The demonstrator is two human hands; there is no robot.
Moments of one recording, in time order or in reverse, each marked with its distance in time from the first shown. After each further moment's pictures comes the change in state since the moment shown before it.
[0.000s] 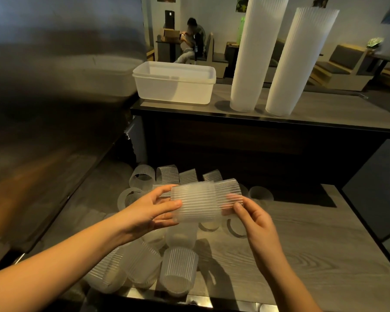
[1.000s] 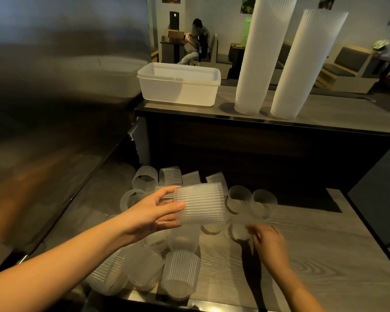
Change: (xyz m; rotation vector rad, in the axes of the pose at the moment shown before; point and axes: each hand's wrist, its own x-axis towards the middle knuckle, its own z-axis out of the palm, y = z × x) left_hand -0.004 0.005 0.002 0.036 0.041 -0.023; right_hand 0.028 0.122 -0.066 -1.056 0.000 -0.034
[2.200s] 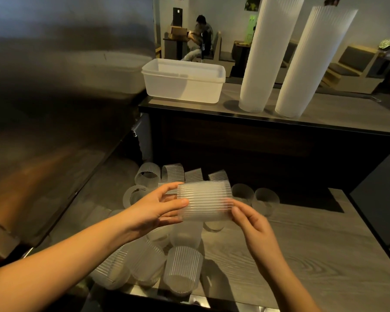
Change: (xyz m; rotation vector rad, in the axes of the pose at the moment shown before) left_hand -0.005 0.006 0.007 0.001 0.051 -0.011; right_hand -0.019 -0.124 -0.065 0.981 -0.076 0.010
